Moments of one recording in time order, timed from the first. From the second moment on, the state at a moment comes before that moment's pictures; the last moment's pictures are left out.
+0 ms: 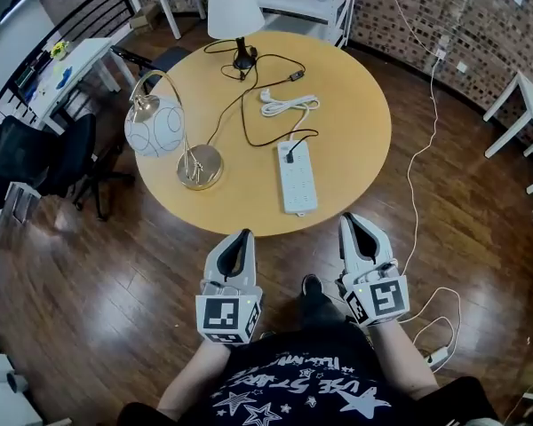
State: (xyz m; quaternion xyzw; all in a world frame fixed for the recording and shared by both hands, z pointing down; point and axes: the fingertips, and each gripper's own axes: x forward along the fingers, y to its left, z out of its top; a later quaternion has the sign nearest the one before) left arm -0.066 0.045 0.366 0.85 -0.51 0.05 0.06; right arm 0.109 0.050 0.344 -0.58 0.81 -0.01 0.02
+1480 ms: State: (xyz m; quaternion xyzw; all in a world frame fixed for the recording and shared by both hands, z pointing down) left arm 0.025 -0.110 0.510 0.86 -0.46 0.20 0.11; right arm 0.125 -0.122 0.420 -0.52 0.85 -0.07 -0.03
